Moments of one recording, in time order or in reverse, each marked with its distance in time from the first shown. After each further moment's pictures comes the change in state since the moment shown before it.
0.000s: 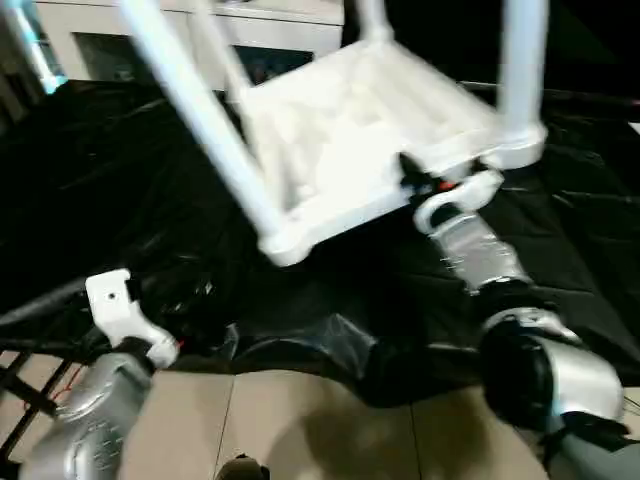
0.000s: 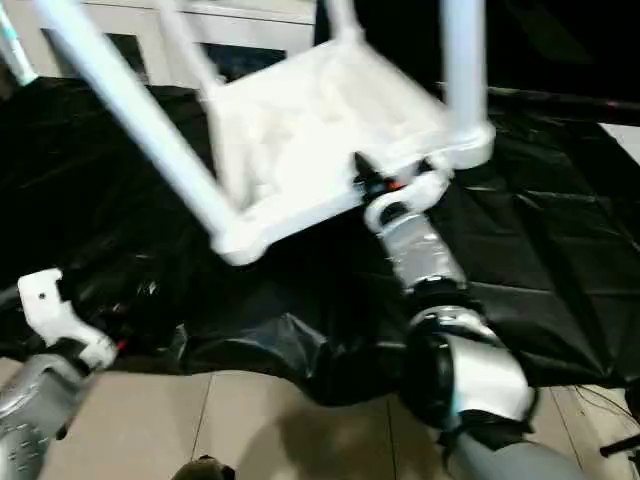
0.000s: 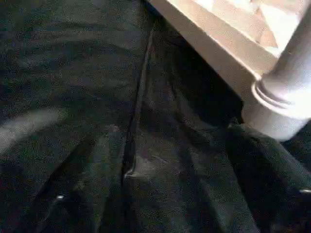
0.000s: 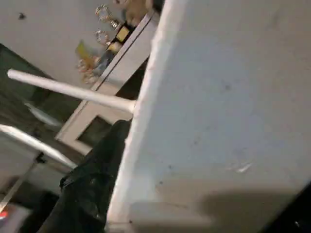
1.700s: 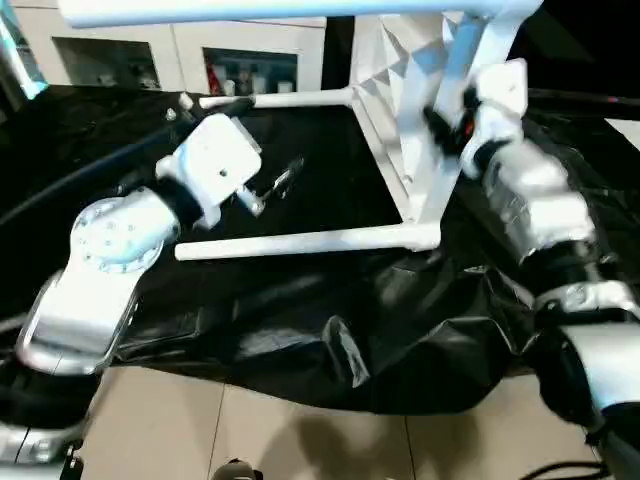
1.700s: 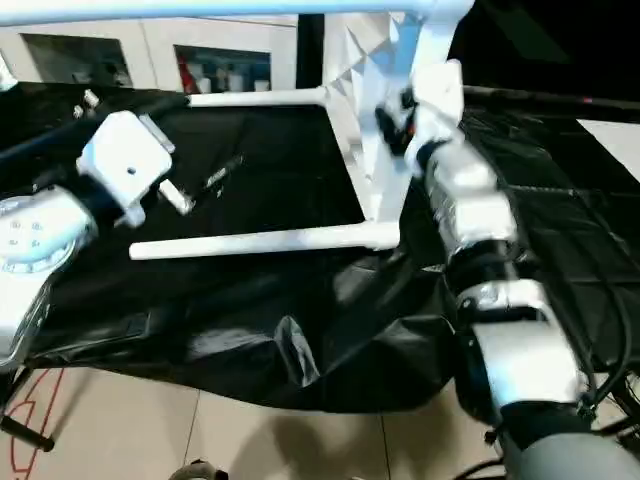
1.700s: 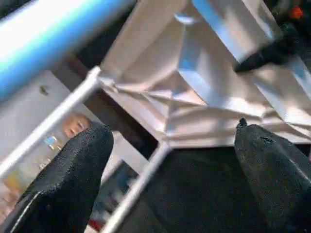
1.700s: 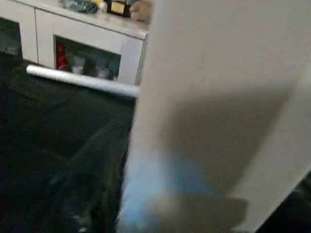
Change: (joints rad) left arm -0.634 0.337 -0.346 -0.026 0.522 -0.248 -0.159; right arm 0.000 -0.173 0.455 -0.270 -0.526 -0.035 -0.081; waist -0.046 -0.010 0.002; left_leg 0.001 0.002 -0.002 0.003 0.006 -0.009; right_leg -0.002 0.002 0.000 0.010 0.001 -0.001
